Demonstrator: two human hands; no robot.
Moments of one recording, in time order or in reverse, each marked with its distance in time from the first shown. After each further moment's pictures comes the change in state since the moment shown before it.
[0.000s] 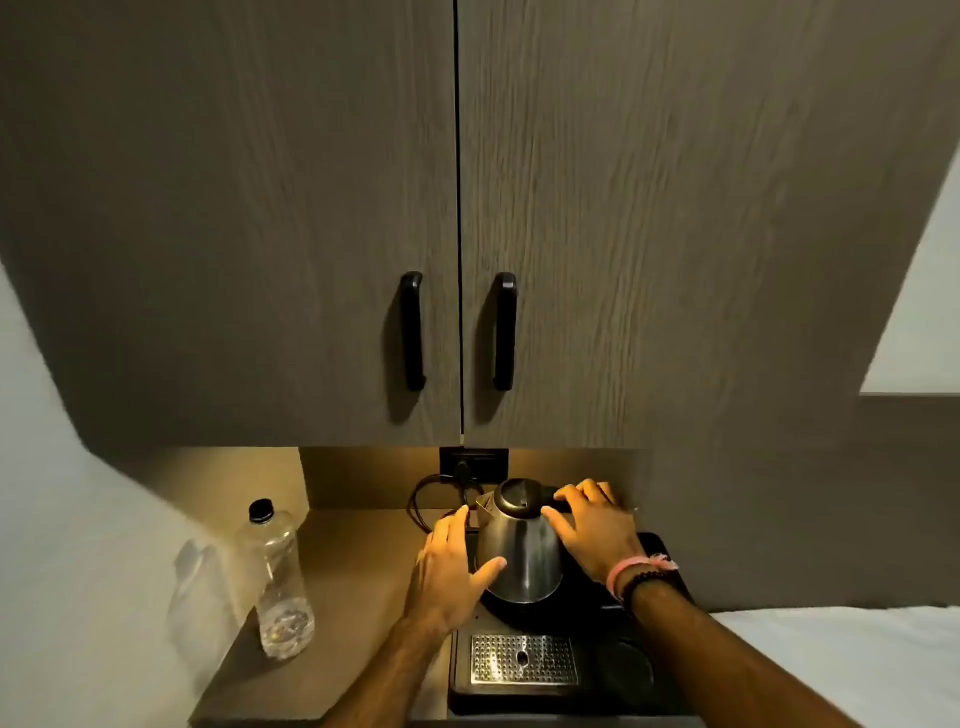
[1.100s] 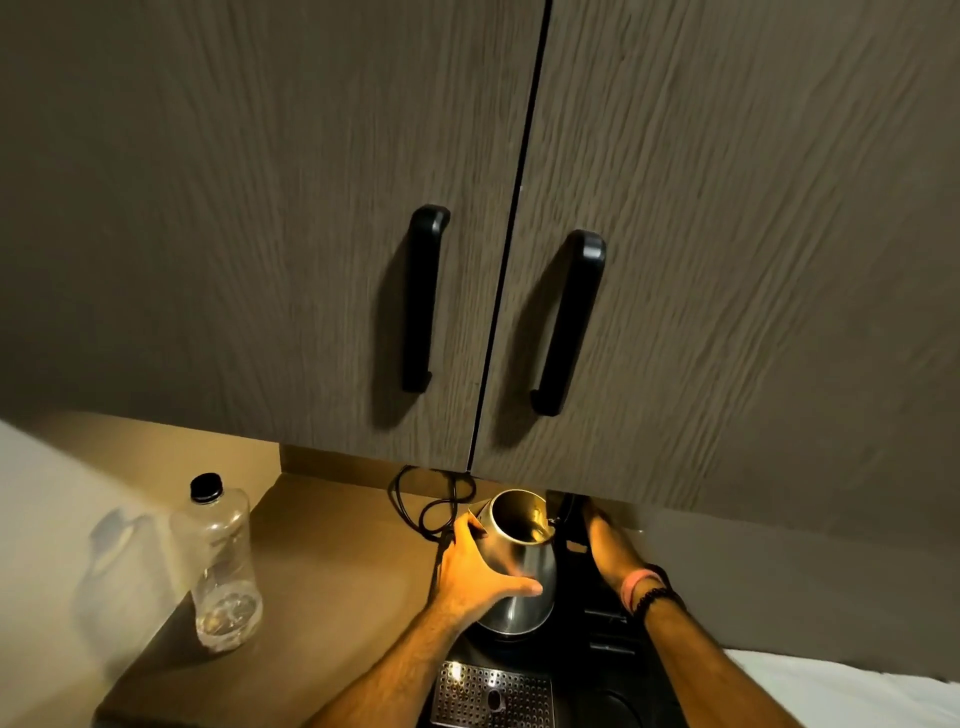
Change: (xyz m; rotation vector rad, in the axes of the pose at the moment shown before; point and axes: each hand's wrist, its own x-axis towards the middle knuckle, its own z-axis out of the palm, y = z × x) left_hand 0.071 -0.010 0.081 -0.564 -0.215 -0.413; right_hand 0.073 0.042 0.063 0.830 -0.324 0.541
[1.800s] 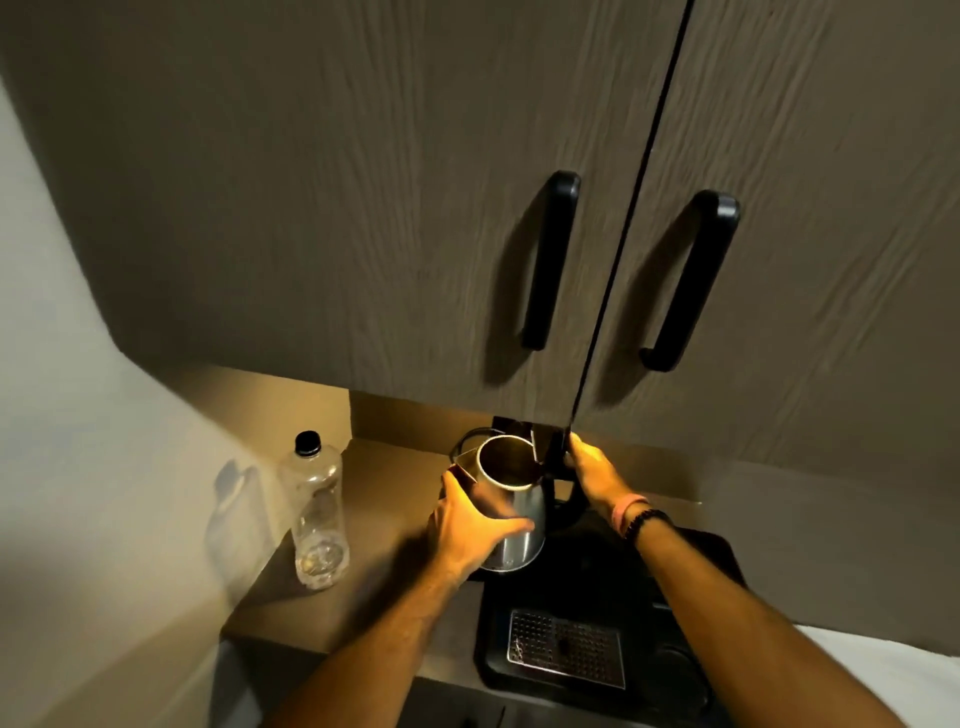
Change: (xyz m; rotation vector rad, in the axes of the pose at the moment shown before) left_hand -0.026 -0.025 -0.081 -0.005 0.326 -0.023; right_hand -0.009 -0.064 0.086 0.040 -0.175 -0.267
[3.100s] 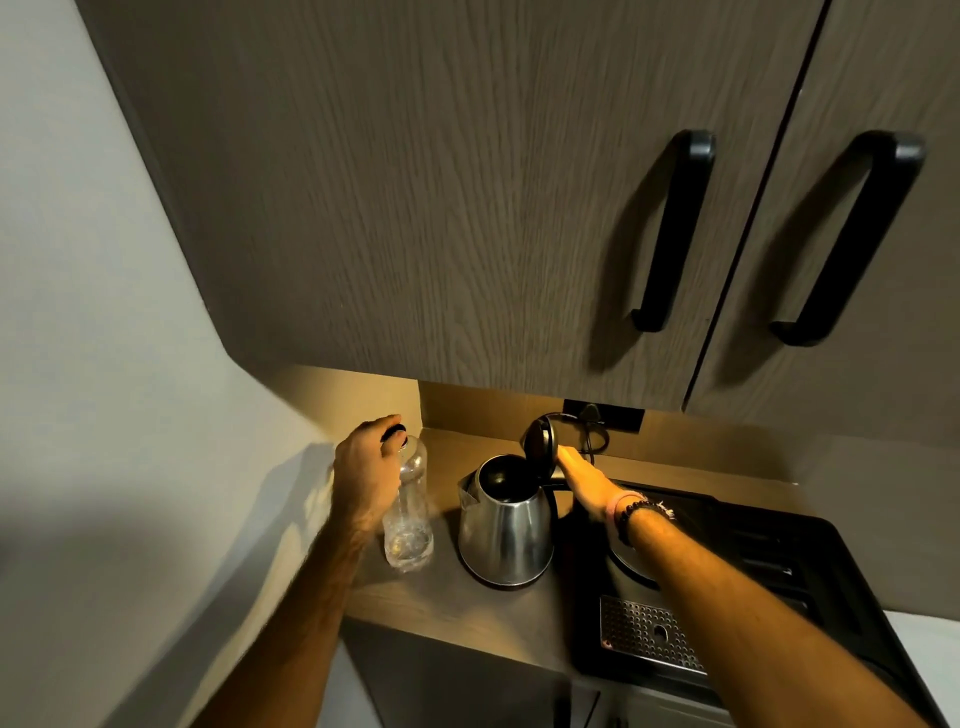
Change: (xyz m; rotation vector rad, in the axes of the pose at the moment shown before) left_hand 0.035 -0.021 -0.206 0.215 0.344 0.231; right_hand 0.003 -0.005 0.106 -0.242 -0.359 0.036
